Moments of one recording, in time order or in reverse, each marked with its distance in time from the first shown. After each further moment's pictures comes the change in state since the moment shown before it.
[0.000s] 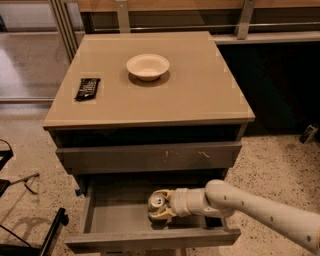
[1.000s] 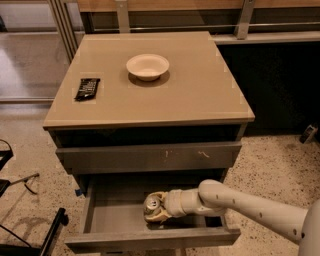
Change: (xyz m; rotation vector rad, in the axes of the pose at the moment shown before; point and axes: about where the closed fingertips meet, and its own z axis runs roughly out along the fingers) arm 0.011 0.006 0.029 -0.057 -0.002 -0.016
